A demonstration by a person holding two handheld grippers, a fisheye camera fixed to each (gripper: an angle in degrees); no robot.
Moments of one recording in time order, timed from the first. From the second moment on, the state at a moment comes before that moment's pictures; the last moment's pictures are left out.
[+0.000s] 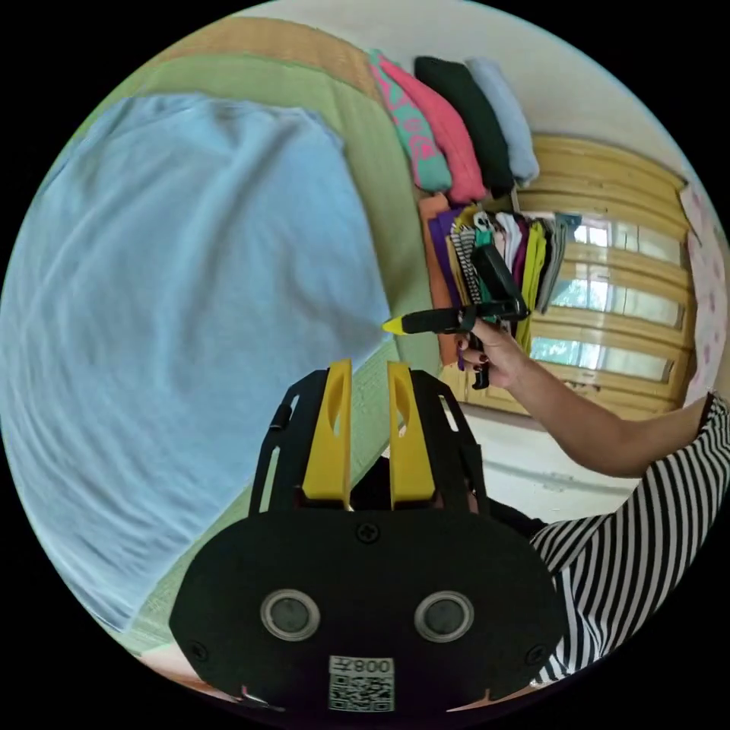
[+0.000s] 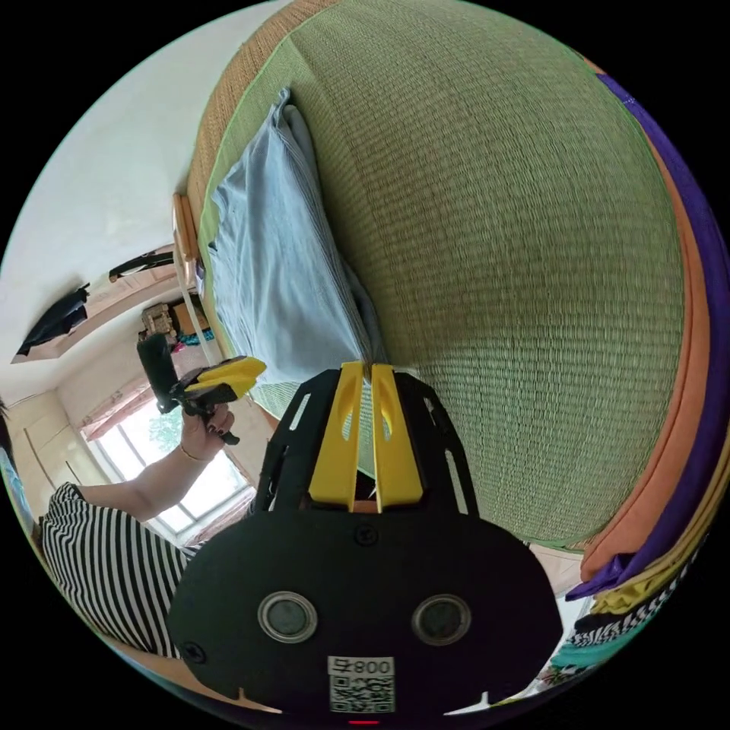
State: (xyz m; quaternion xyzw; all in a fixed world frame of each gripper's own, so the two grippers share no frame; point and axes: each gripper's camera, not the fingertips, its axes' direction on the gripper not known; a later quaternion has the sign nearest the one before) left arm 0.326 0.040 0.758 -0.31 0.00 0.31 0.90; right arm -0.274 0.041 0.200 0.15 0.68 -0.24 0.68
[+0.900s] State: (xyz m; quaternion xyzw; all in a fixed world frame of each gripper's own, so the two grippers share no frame) left arm 0.364 0.192 0.855 -0.24 -0.10 0.38 0.89; right arm -0.358 -0.053 0.252 0.12 0.57 -0.34 0.74
